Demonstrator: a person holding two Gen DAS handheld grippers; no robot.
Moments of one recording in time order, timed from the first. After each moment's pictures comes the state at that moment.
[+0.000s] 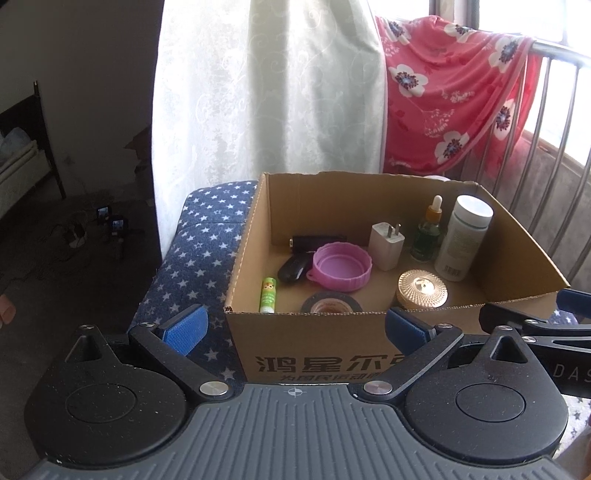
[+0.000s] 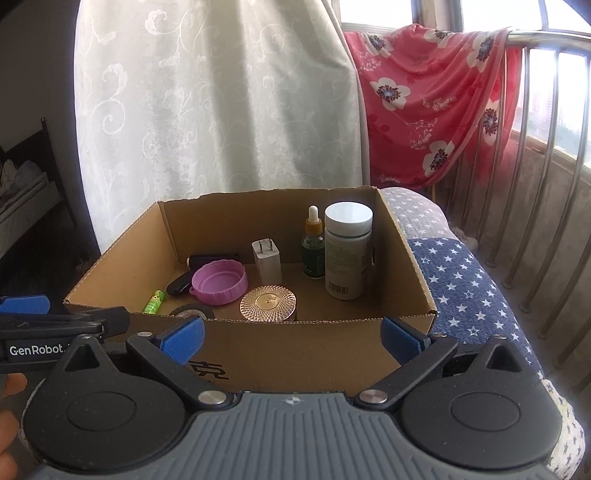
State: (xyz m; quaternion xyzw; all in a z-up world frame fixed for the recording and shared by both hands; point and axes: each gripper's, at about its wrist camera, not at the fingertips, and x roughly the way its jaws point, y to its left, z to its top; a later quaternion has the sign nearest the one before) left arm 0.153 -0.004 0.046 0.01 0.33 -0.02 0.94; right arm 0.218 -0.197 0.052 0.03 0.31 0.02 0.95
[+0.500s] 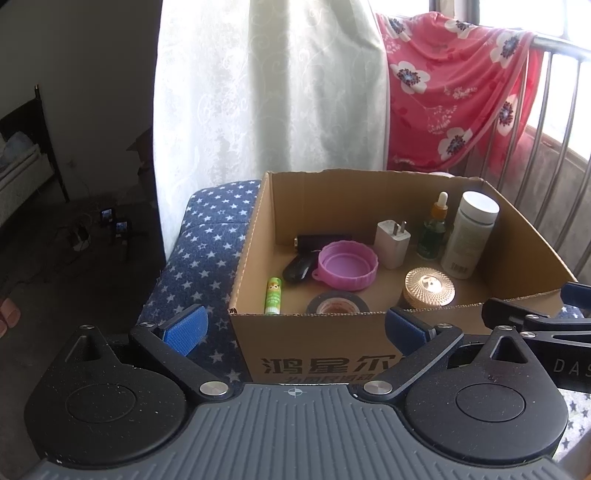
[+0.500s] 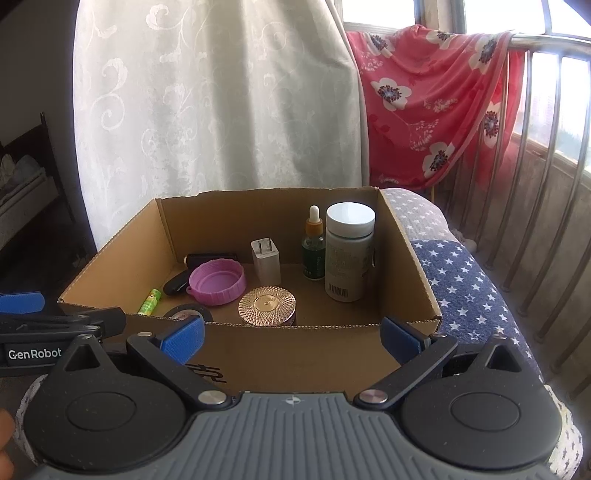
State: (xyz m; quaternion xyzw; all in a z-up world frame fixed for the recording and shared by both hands) left arm 0.159 -0.002 0.043 0.02 0.33 -0.01 0.94; right arm 0.222 -0.195 0.051 0.03 0.31 0.02 0.95
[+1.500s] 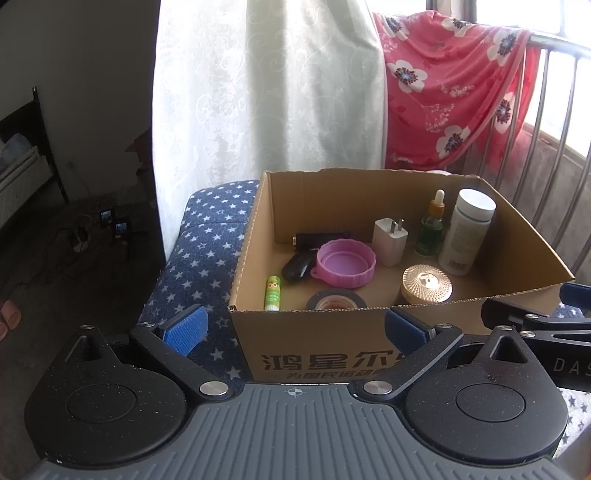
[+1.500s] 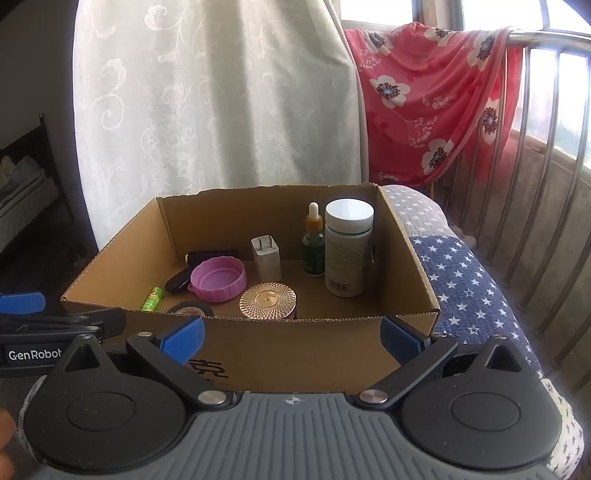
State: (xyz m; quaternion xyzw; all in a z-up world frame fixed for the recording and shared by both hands) left arm 0.155 -0.002 0.044 0.02 0.33 -0.02 0.94; right arm 0.218 -0.197 0.051 0.03 0.32 0.02 0.95
